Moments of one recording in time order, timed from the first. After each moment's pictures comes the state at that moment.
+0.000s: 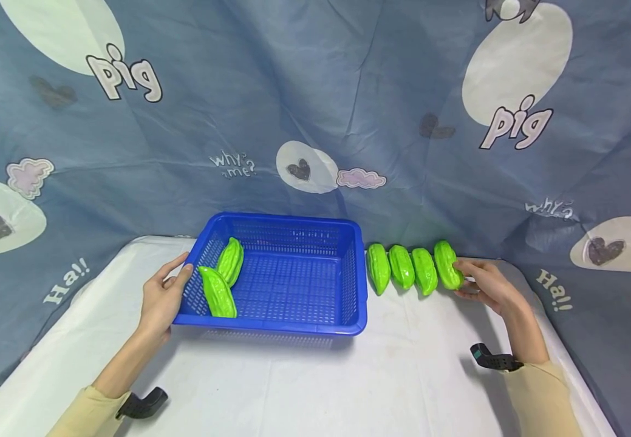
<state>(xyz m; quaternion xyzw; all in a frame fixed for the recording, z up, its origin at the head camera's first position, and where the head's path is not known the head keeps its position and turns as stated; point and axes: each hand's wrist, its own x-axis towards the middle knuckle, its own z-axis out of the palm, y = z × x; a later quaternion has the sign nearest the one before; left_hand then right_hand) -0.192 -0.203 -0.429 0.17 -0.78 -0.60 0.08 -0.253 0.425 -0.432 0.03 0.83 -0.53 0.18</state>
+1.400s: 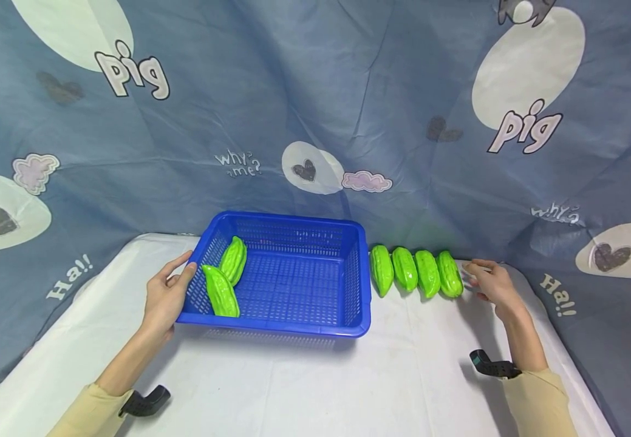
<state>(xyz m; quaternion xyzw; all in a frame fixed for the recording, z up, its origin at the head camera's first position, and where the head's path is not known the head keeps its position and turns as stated) -0.193 -0.206 -0.430 0.17 -0.78 -0.60 0.07 -0.249 0.417 -0.427 0.10 0.89 -0.43 0.12</state>
